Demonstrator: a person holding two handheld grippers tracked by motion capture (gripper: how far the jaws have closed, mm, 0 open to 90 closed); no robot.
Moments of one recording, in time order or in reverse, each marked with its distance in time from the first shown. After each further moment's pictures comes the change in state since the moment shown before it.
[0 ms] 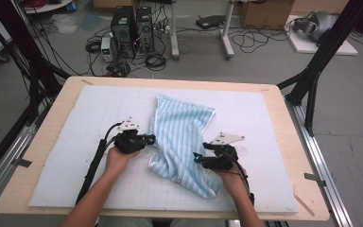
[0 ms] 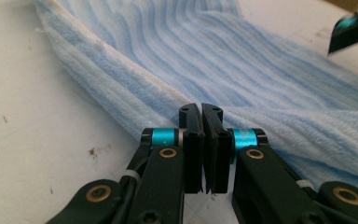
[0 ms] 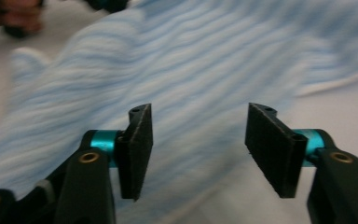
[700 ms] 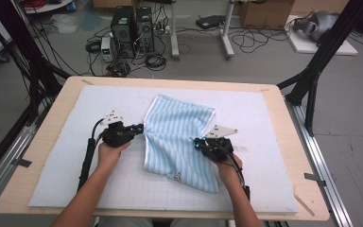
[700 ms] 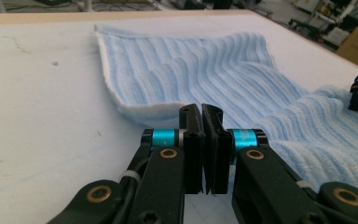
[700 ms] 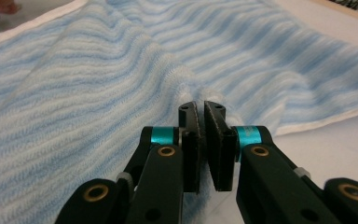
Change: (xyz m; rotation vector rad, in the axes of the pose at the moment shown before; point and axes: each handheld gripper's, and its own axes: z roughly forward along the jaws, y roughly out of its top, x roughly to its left) left arm 0.033 0.004 -0.021 -0.141 0.108 -0.108; right arm -0.011 0.023 0.012 -0.028 -0.104 -0.058
